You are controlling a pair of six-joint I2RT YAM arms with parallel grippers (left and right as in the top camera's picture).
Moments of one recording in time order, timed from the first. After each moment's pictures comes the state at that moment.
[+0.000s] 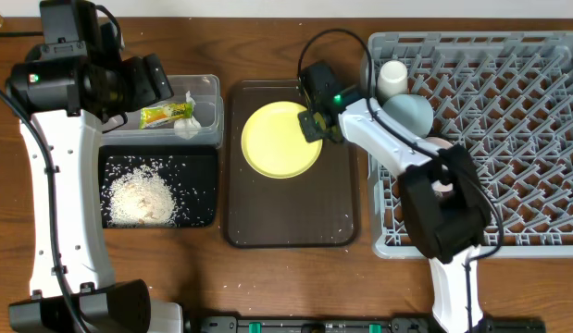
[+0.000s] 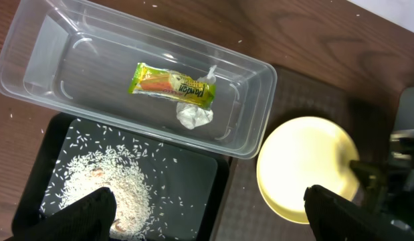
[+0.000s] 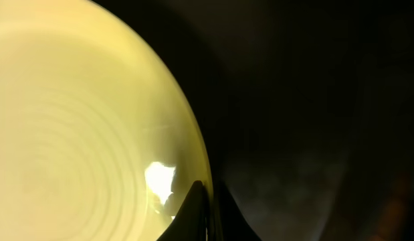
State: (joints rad) left arm 0.13 1.62 1.83 -1.26 0.09 -0.26; right arm 0.52 2.16 1.66 -0.65 0.07 0.16
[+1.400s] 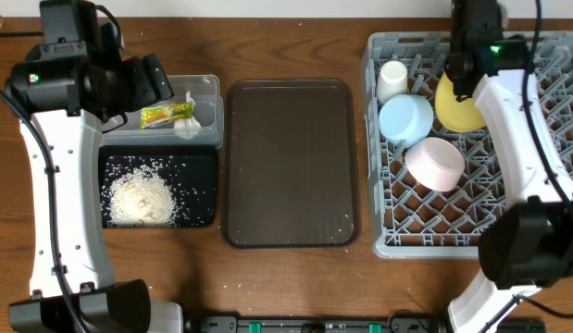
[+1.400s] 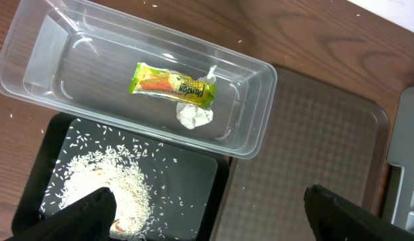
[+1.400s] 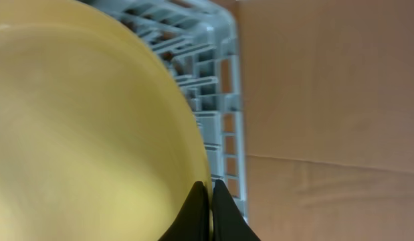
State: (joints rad) left arm 0.13 1.62 1.83 -1.26 0.09 -0.26; right arm 0.07 1.90 1.77 -0.90 0.84 -0.27
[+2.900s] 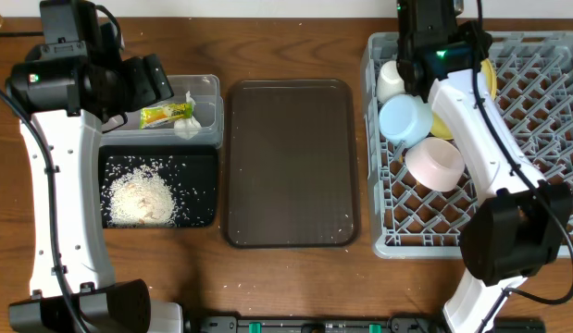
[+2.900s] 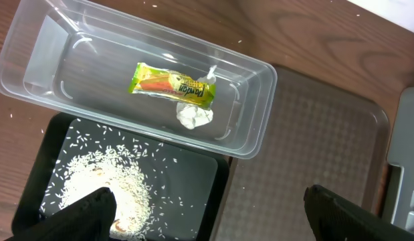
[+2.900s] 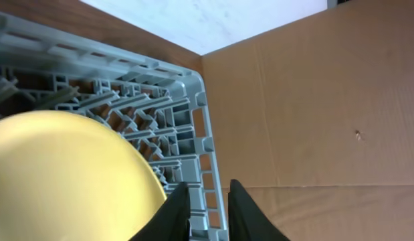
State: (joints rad) left arm 0.13 1.62 1.83 -1.26 0.09 -0.26; right arm 0.24 1.94 1.77 -0.68 1.08 -0.32
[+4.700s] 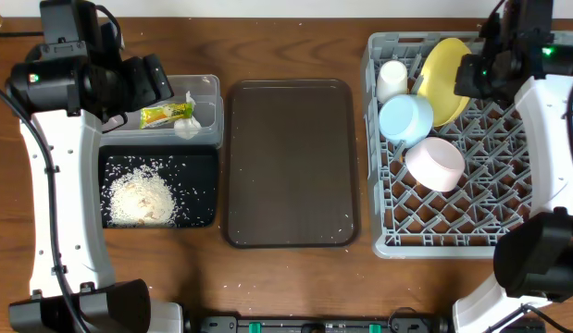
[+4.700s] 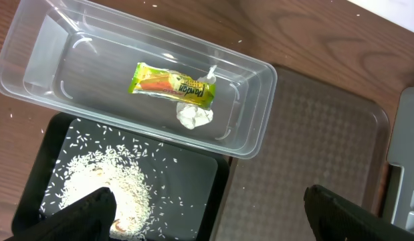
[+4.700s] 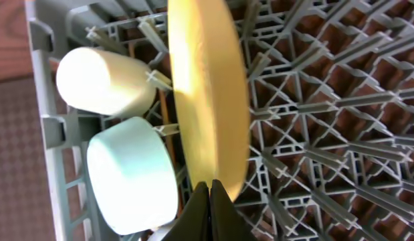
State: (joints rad) left arm 0.13 1.62 1.83 -1.26 0.09 -0.26; right arm -0.08 1.84 1.77 -1.01 -0.02 0.10
